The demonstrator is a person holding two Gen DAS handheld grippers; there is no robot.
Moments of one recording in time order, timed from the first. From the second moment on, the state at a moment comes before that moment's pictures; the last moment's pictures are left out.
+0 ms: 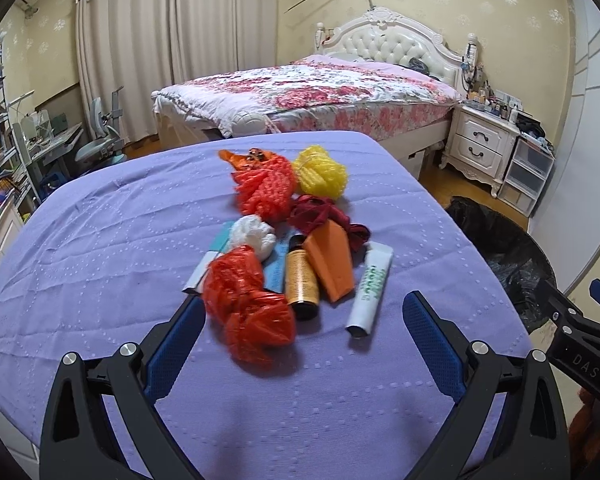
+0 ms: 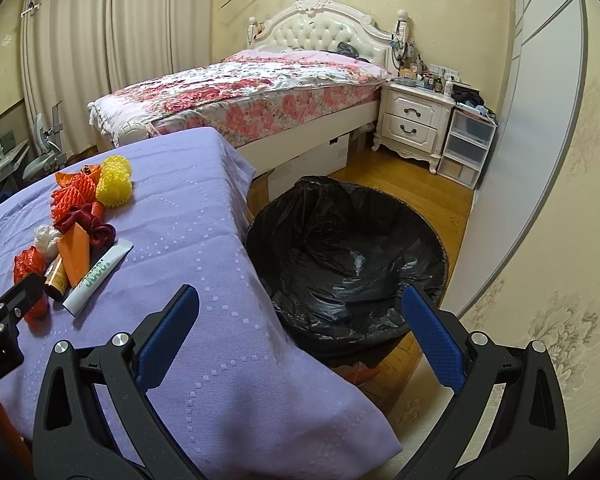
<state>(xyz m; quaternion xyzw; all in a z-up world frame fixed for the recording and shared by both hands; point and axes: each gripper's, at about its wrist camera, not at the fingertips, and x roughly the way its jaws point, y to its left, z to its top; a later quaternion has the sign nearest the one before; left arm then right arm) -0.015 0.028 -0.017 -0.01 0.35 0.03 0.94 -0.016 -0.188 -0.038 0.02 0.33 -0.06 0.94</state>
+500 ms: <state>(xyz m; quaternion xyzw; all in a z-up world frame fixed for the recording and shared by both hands) -0.009 0.064 -0.021 -0.02 0.38 0.04 0.92 -0.005 -0.171 -0.040 0.02 0.35 -0.02 0.94</state>
